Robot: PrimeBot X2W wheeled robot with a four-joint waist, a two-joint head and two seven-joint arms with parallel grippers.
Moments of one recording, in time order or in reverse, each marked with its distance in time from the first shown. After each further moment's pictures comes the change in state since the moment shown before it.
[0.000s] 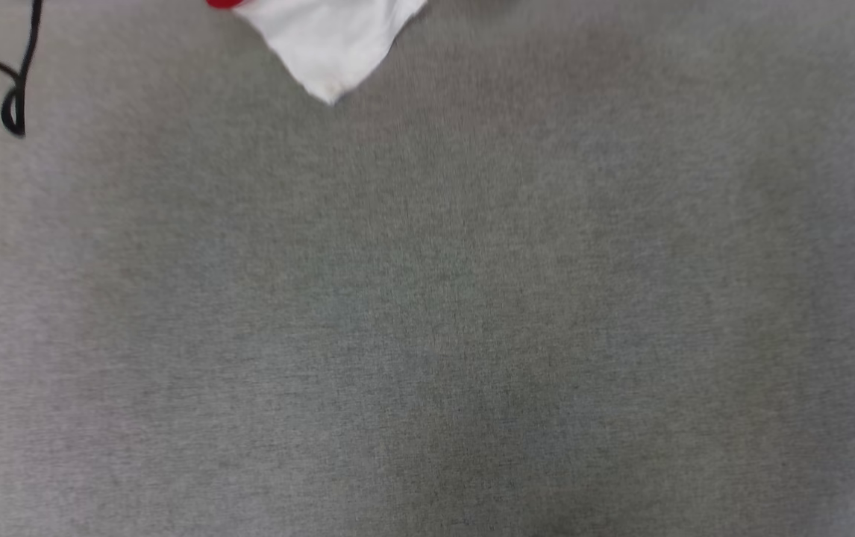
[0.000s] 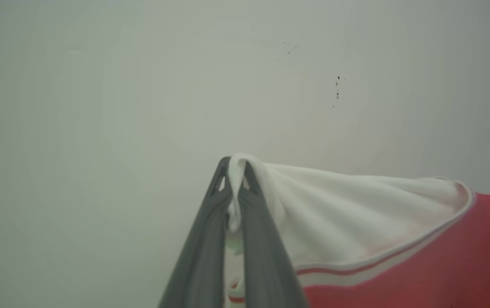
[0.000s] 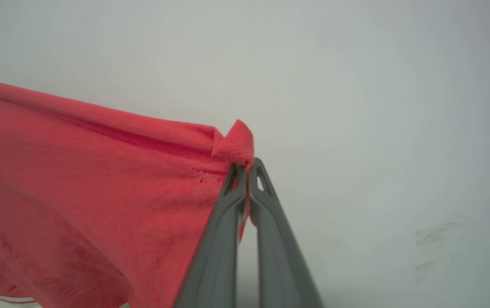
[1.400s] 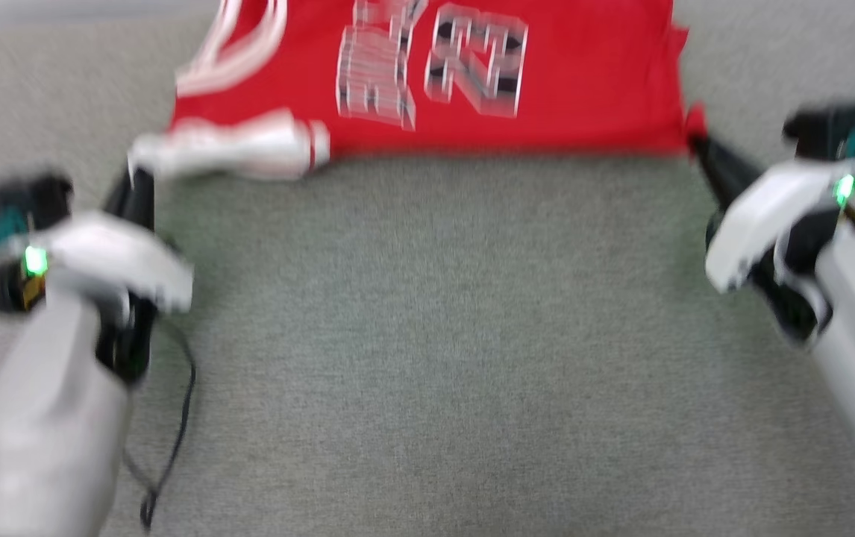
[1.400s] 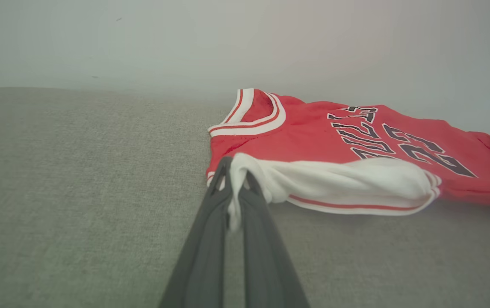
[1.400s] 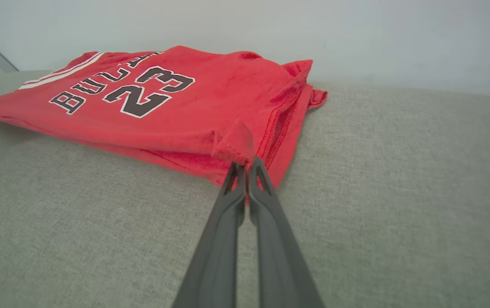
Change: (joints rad) left arm 0.693 -0.028 -0.015 0.051 -0.151 -0.069 -0.033; right arm 0.467 0.005 0.415 0.068 0.331 -0.001 -0.131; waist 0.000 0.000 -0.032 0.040
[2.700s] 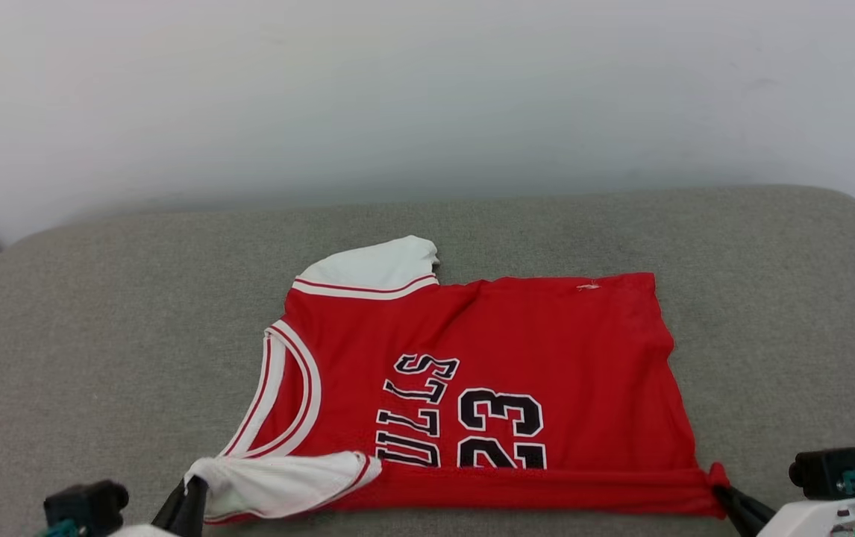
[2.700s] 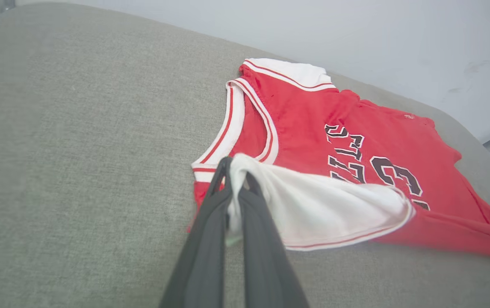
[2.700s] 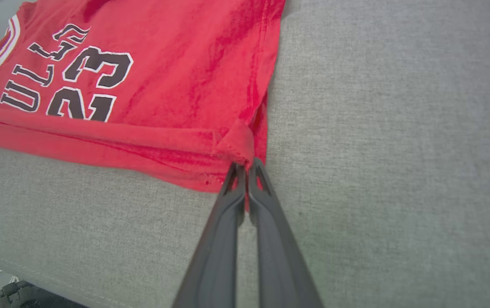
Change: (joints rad) left arm 1.008 0.085 0.048 -0.856 -0.109 0.287 0.222; right arm 0.962 -0.024 -0.358 -0.530 -0.152 0.000 0.287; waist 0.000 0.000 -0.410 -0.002
